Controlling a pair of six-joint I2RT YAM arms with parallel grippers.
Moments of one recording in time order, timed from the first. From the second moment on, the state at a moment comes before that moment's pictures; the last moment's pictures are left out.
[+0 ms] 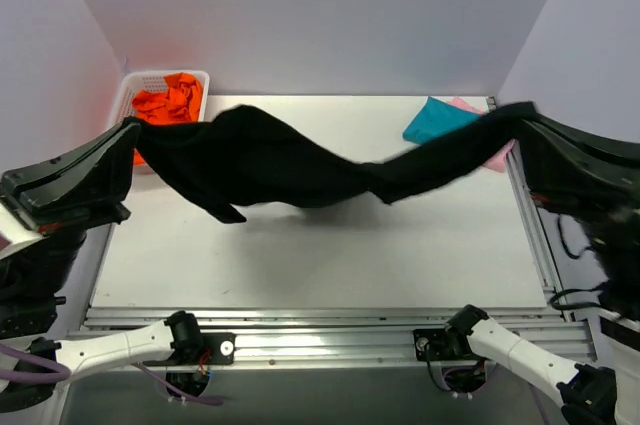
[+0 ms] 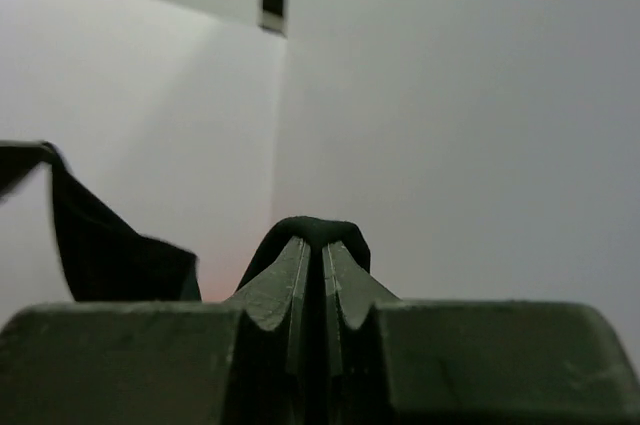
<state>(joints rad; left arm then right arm) -1.16 0.71 1.46 0.07 -0.29 0.42 0.62 0.81 1.58 -0.14 -0.10 -0.02</state>
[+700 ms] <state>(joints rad) -0.85 0.44 1.57 0.00 0.49 0.00 0.31 0.91 2.29 -0.22 -0.64 0.31</state>
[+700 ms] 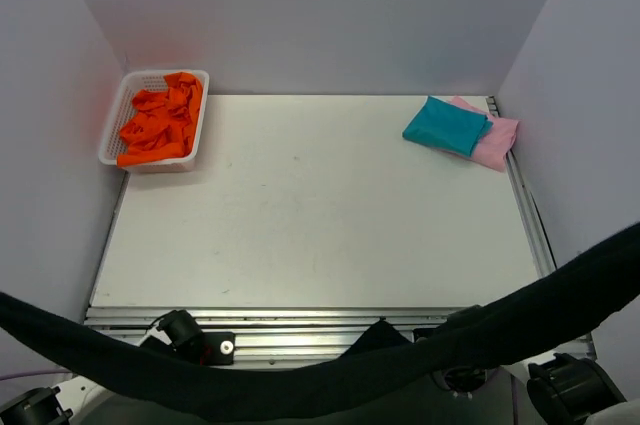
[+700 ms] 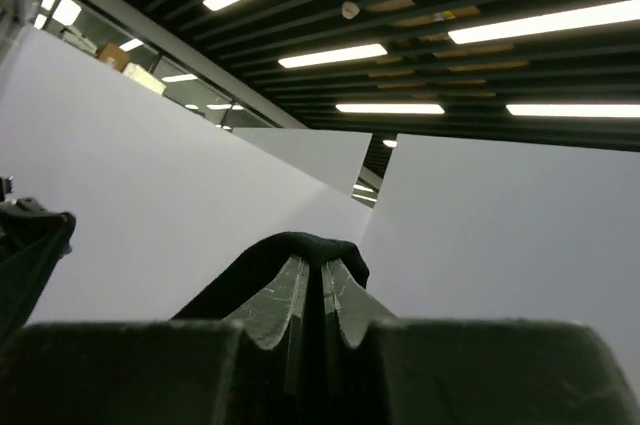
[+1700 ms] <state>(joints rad) -0.24 2.06 1.48 0.05 -0.41 -0.24 0.22 2.26 1.81 -0.10 0.19 0.26</state>
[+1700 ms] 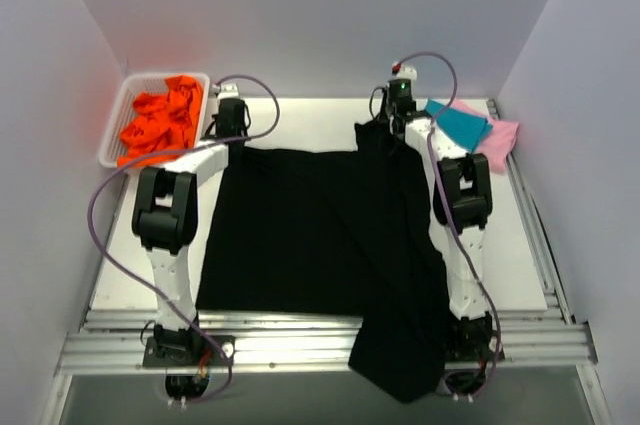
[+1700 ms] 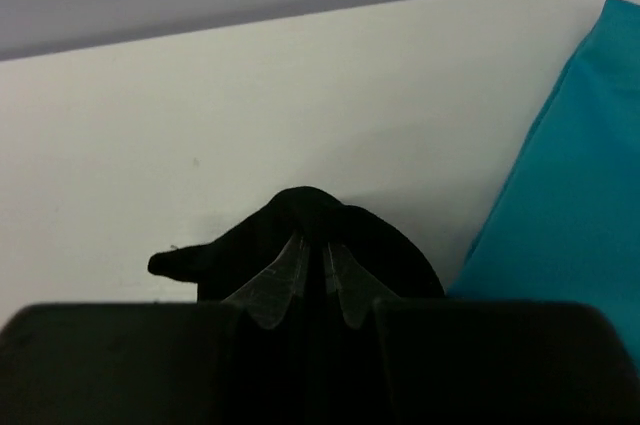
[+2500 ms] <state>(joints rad) -0.11 2.44 2.14 -0.37 -0.42 -0.41 0.16 2.64 2.34 0.02 0.33 0.30</state>
